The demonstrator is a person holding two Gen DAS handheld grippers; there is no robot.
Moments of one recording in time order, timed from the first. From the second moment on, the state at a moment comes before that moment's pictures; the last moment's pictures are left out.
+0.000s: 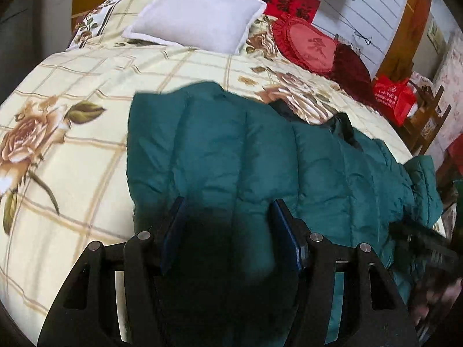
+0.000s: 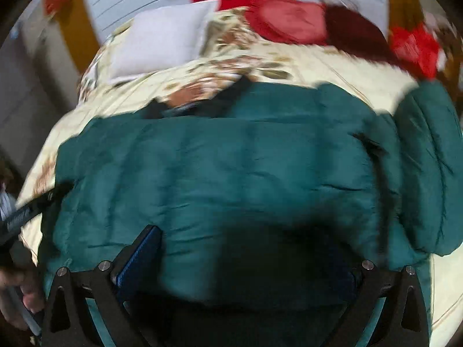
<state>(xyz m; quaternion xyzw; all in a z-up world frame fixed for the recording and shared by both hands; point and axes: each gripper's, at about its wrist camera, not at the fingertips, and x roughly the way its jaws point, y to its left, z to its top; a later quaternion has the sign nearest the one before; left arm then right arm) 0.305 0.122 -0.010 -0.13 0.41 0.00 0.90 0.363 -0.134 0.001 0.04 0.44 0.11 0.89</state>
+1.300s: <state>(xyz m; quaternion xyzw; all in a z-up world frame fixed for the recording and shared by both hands) 0.201 0.095 0.016 -0.08 0.35 0.02 0.93 0.332 -0.209 0.076 0.04 0.34 0.05 0.94</state>
